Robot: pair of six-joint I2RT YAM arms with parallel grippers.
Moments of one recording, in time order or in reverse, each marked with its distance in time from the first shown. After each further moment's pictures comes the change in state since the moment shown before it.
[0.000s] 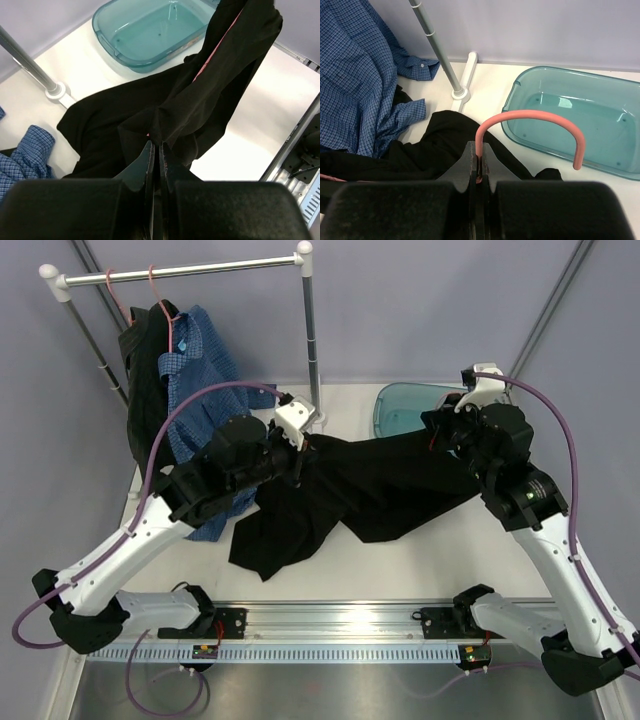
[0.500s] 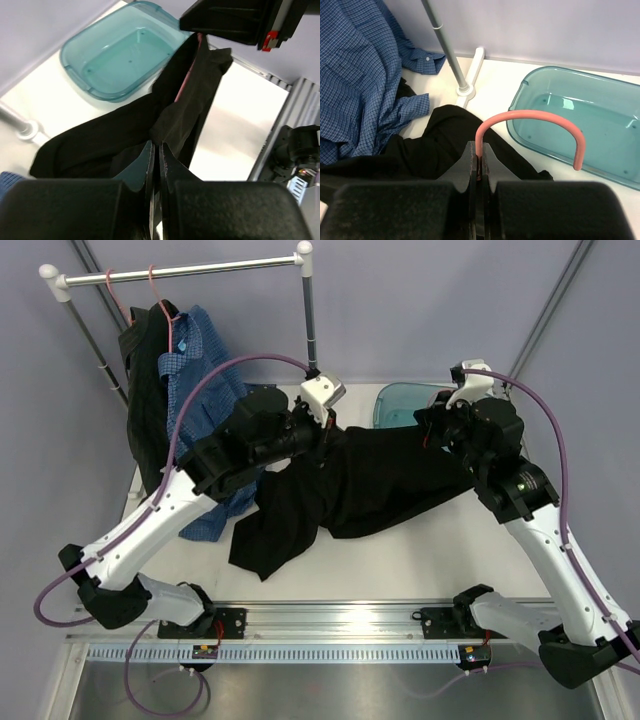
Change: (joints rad) left arm 0.002 0.210 0.233 0.021 0.146 -0.013; right arm -0.005 0.045 -0.001 0.027 -0.062 -0.025
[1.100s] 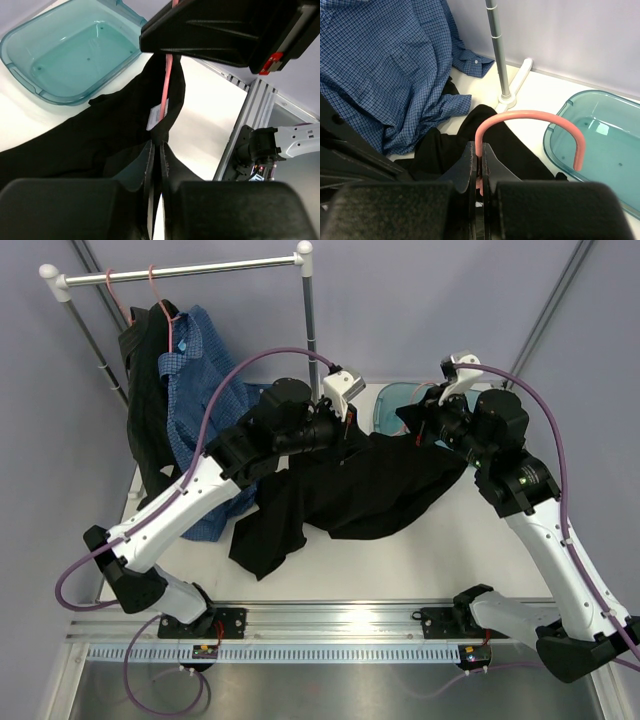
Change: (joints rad) left arm 0.001 0.100 0.036 0.043 0.145 -0.121; right arm -0.004 0.028 0.058 0.030 -0.239 -0.021
